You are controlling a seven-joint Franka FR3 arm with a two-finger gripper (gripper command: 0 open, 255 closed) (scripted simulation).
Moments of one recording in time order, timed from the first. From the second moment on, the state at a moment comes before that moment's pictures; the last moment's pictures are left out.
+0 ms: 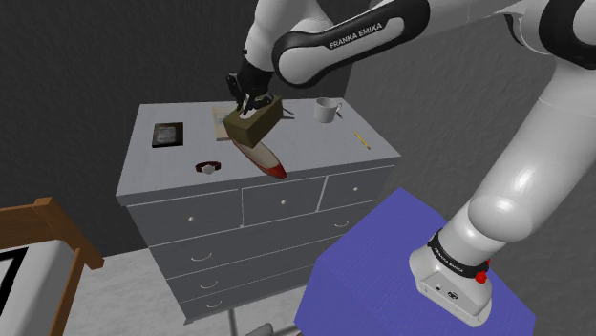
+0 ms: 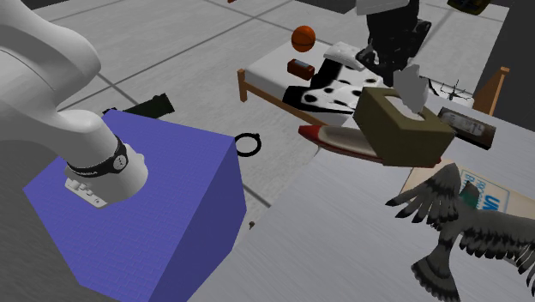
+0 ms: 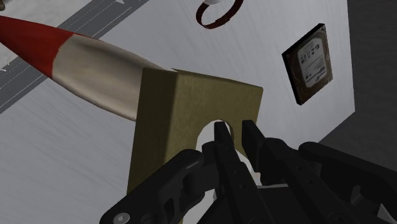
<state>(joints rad) -0.08 0.14 0.49 -1.97 -0.23 2.48 1.50</state>
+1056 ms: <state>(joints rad) -0.07 0.18 0.47 -2.02 -0.29 2.57 1.55</state>
